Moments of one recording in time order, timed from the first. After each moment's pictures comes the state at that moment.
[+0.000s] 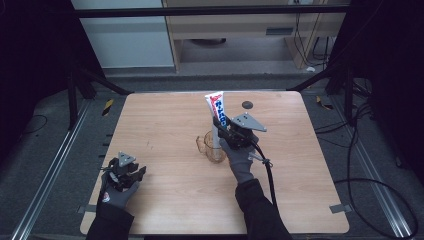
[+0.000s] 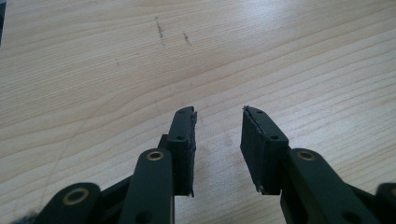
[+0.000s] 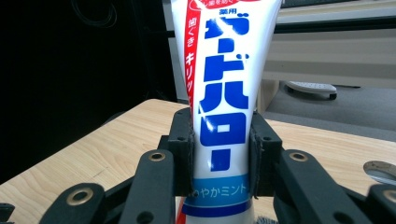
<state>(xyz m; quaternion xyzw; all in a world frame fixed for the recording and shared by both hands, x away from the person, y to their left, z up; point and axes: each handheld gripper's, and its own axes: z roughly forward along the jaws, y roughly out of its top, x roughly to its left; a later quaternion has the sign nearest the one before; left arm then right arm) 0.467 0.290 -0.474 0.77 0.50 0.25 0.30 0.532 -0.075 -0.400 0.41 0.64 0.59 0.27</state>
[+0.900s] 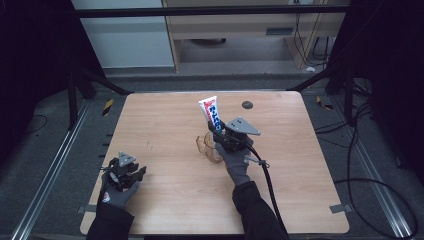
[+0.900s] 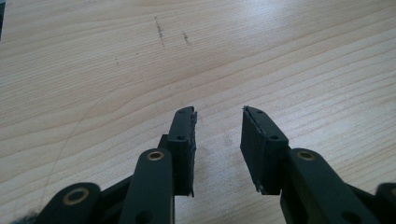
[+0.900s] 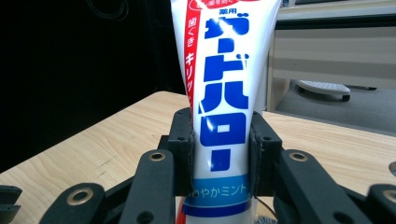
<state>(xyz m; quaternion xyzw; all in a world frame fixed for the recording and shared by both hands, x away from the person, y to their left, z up) 0.467 0.290 -0.474 0.77 0.50 0.25 0.30 0.533 -0.063 -0.417 0.38 0.66 0.59 0.27</state>
